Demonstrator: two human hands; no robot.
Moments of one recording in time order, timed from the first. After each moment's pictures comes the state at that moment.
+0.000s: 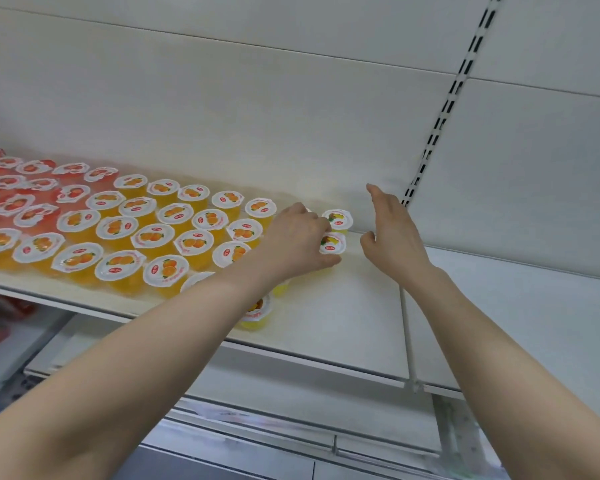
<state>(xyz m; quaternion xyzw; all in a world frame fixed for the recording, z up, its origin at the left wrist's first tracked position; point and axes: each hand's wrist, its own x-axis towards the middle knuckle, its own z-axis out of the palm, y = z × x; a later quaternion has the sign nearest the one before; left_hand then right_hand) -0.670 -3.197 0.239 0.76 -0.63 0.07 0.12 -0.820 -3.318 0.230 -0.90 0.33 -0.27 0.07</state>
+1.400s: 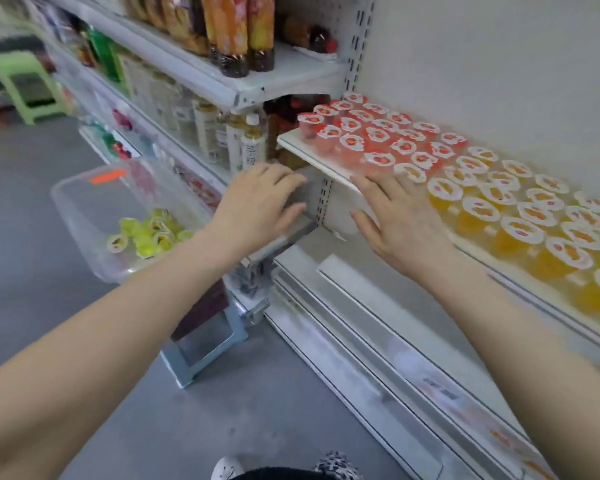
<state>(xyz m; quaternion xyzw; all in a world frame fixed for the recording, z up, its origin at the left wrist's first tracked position) -0.411 -2.663 0.215 0.87 -0.43 0.23 0.13 -0.523 -2.881 0.230 -0.96 -0.08 -0.27 -0.03</state>
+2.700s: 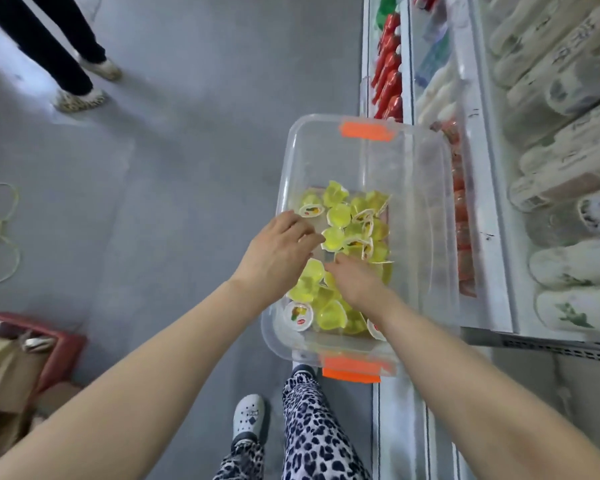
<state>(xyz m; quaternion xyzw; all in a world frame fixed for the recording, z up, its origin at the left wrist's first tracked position) -0.209 -2.370 -0.006 0.99 -0.07 0.08 0.11 -0.125 -2.540 -0.069 -0.87 -0.41 0.28 -0.05</state>
